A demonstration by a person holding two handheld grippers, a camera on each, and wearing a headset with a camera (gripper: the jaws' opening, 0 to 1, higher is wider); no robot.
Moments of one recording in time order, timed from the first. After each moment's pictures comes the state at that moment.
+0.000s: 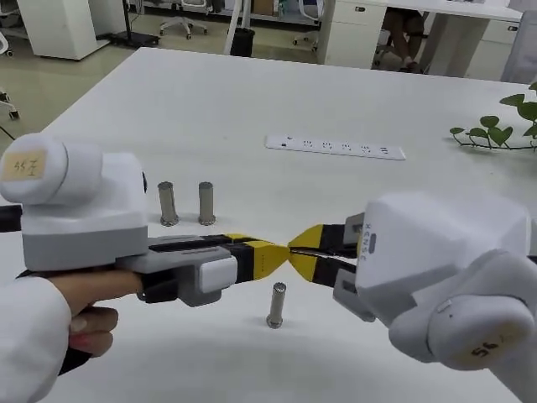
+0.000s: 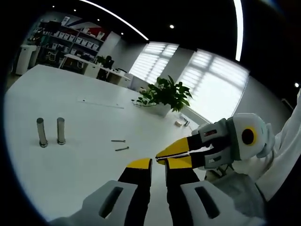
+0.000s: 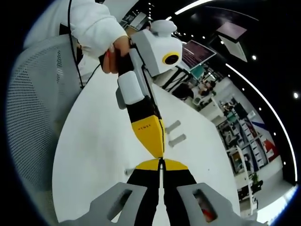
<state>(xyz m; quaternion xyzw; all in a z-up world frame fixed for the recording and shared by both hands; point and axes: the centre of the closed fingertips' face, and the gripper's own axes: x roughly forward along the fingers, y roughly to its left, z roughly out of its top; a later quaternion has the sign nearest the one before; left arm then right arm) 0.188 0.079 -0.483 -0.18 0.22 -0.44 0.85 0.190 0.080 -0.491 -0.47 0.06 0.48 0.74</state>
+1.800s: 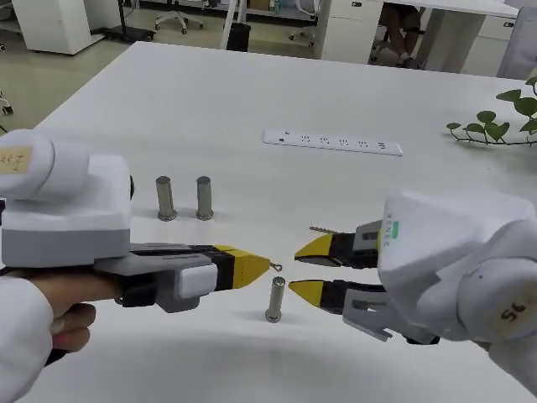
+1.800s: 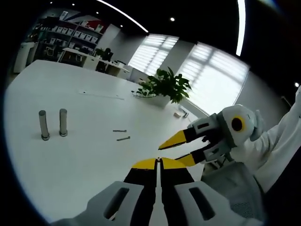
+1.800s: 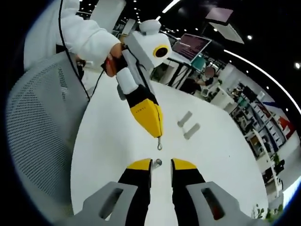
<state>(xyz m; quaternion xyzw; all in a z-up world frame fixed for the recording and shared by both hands) 0.177 0.090 -0.493 -0.16 0.25 -0.46 0.84 0.181 0.065 -0.512 -0.36 0.15 0.52 0.76</state>
